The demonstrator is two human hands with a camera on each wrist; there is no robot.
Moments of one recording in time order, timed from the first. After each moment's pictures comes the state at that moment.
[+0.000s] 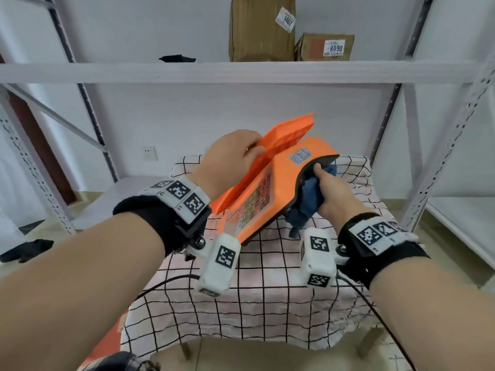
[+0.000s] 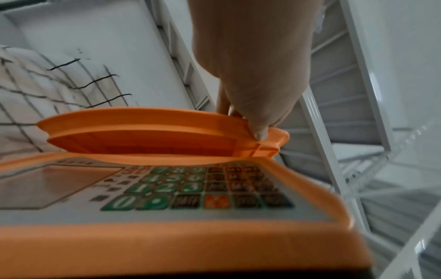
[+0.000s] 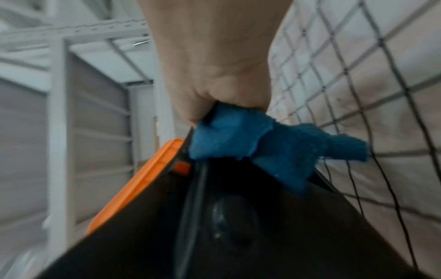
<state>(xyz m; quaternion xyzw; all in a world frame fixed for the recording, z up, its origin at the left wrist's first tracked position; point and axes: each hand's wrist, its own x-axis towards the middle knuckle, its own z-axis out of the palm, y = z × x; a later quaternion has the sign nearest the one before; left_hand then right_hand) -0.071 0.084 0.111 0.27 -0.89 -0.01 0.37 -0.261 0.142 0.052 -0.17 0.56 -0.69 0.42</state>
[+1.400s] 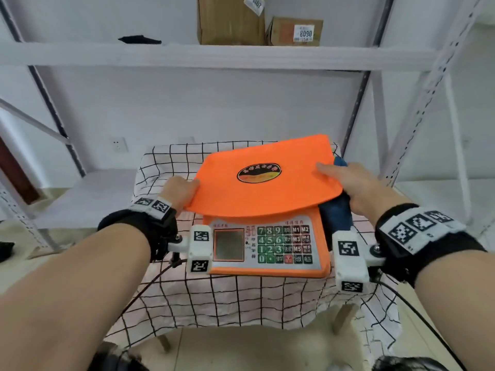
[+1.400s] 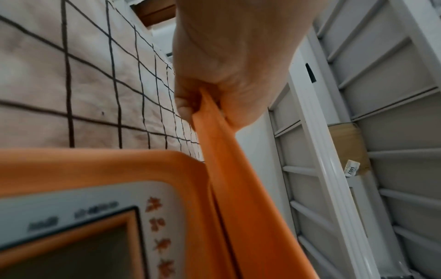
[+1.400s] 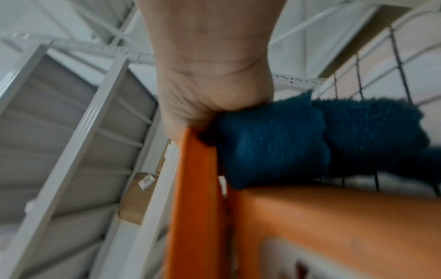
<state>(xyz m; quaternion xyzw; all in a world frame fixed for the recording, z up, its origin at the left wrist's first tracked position) -0.059 0.042 0.015 0.60 -0.67 -0.35 0.27 -0.320 0.211 0.059 -0.28 0.70 -0.58 0.31</state>
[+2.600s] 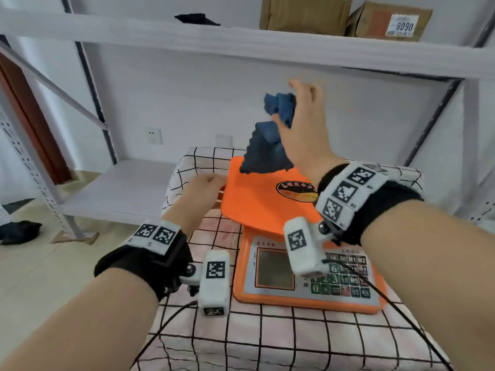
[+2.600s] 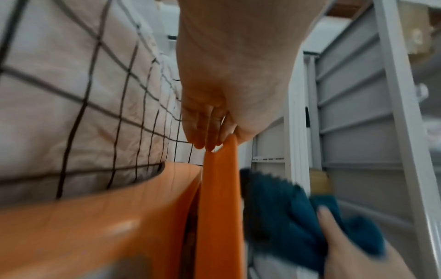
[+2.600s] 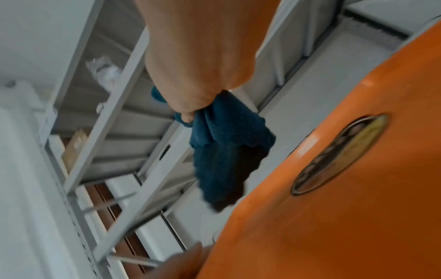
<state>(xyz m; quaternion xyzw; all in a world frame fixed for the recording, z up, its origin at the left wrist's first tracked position) -0.029 -0.023 0.007 0.46 -0.59 -0.51 0.42 -0.204 -0.001 0.097 -0.64 0.57 -0.50 -0.11</state>
